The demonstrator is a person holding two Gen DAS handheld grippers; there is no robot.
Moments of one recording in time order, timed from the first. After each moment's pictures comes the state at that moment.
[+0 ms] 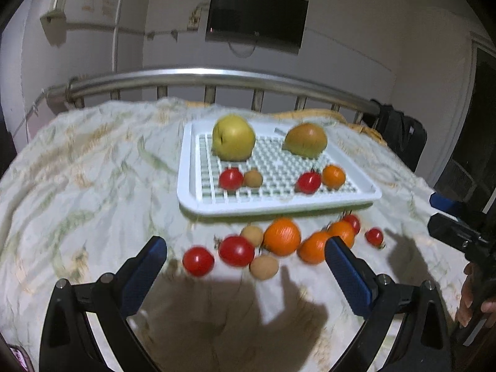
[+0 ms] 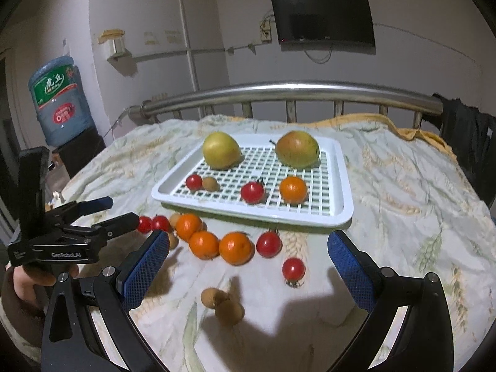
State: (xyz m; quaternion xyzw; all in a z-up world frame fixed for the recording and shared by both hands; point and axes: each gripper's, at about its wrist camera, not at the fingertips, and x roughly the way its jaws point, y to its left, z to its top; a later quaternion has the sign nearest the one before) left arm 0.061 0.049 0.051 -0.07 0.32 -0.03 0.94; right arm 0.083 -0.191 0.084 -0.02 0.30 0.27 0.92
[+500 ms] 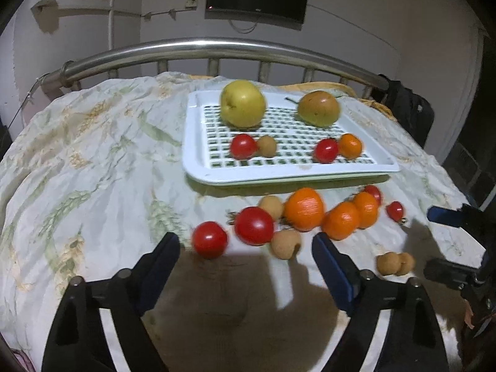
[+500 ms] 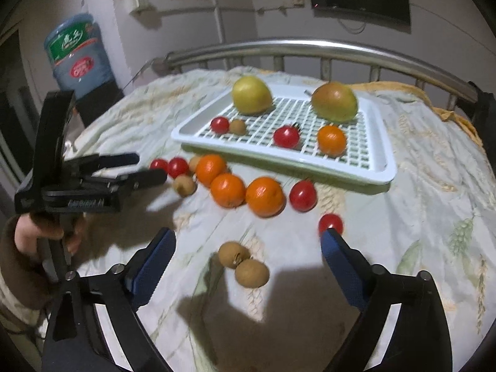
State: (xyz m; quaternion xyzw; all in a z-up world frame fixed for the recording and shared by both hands) left arm 0.071 0.059 0.027 -0.06 0.37 -0.02 0.93; right arm 0.079 -0.168 0.047 -0.07 0.37 0.33 0.87
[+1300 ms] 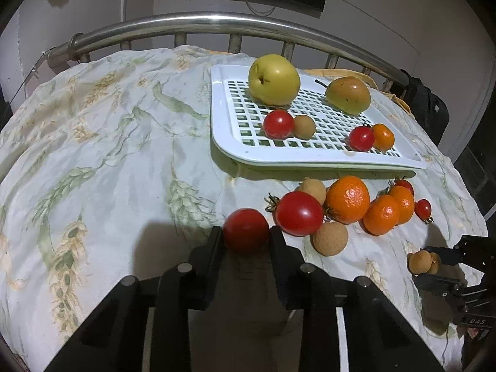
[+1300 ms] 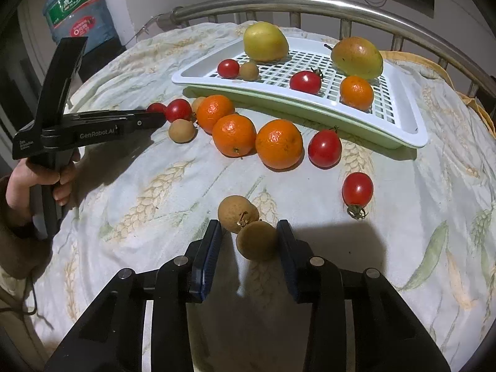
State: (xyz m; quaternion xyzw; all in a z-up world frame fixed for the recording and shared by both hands) left arm 0.087 0.081 0.006 -0.08 0.41 0.00 0.91; right arm 0.083 -0.155 0.012 -0.12 0.43 0.33 0.83
